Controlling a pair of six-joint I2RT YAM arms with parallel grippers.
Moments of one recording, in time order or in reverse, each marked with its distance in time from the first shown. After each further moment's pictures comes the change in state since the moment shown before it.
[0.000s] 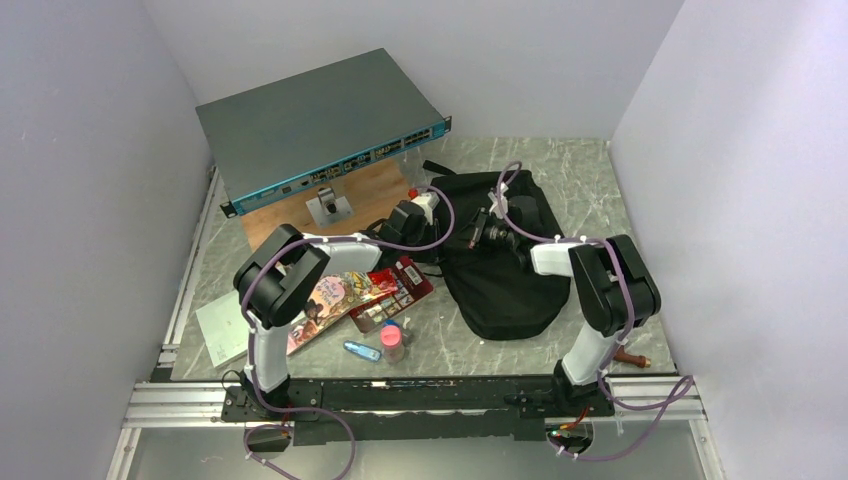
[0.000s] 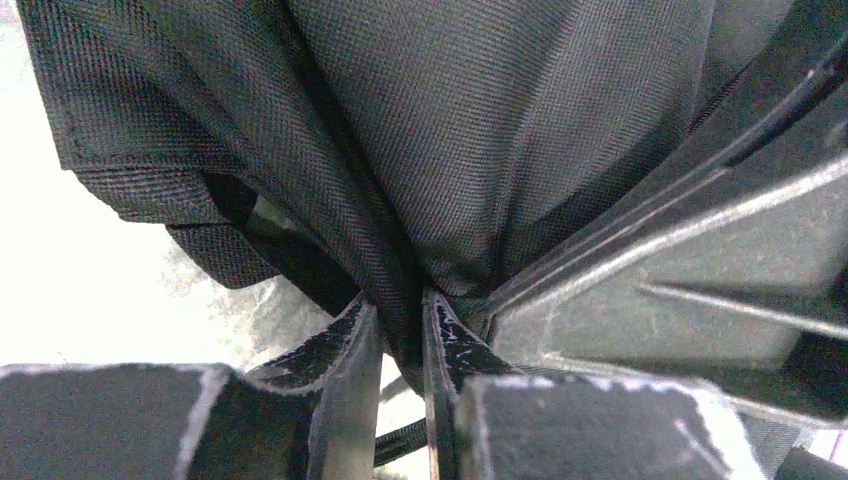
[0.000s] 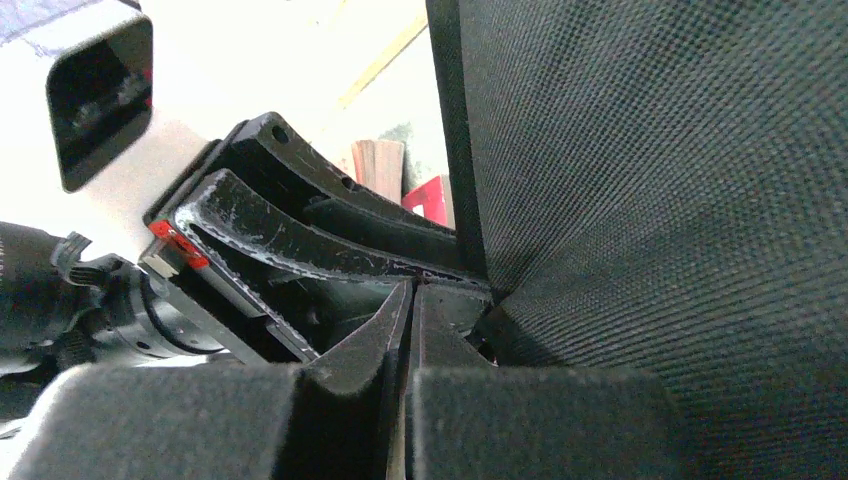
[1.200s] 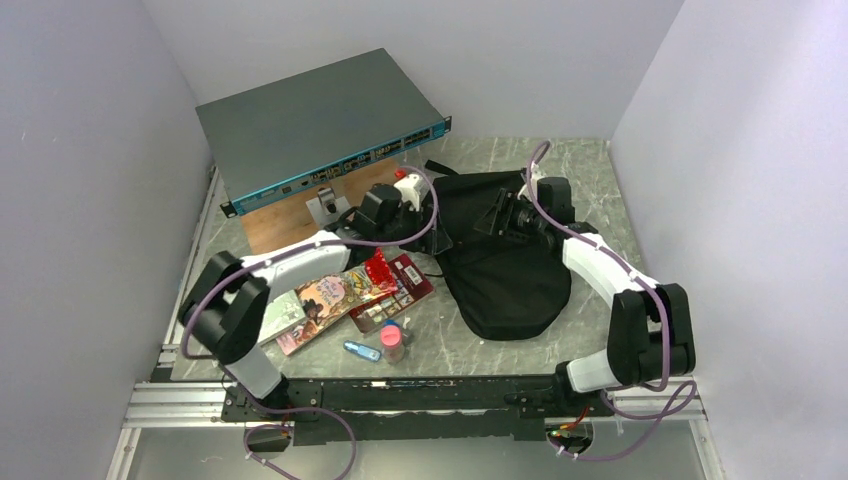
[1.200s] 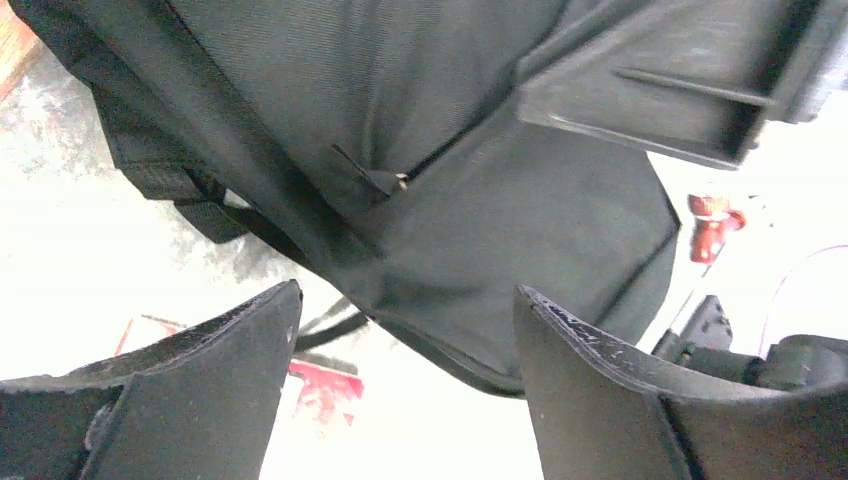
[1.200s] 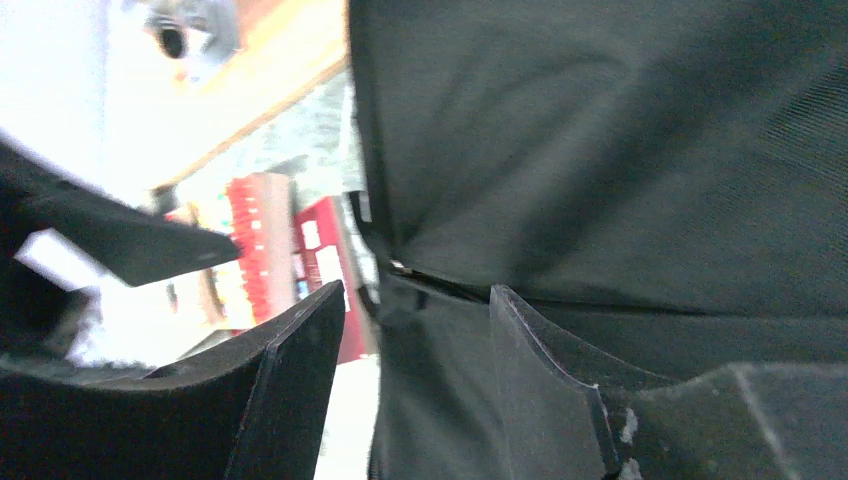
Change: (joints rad) left arm 0.036 -0.275 -0.034 -0.138 0.088 0.101; right arm -0.117 -0.294 0.121 -0.513 0.190 -0.336
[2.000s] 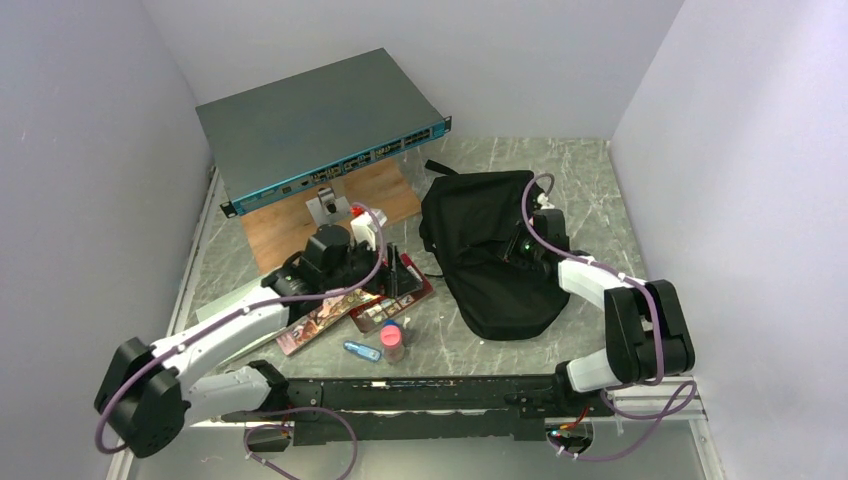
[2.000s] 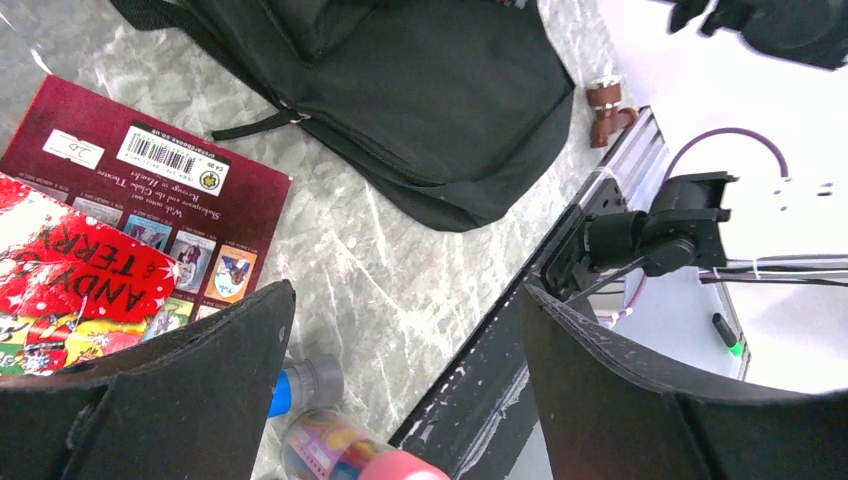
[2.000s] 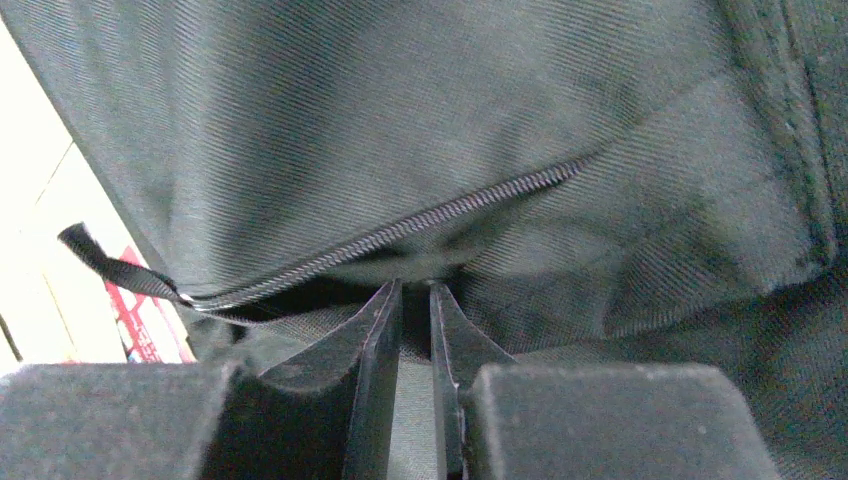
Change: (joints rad) left arm 0.005 -0.547 -0.397 -0.095 0.128 -0.093; right arm 0.002 0.008 -0.215 0.091 0.333 0.039
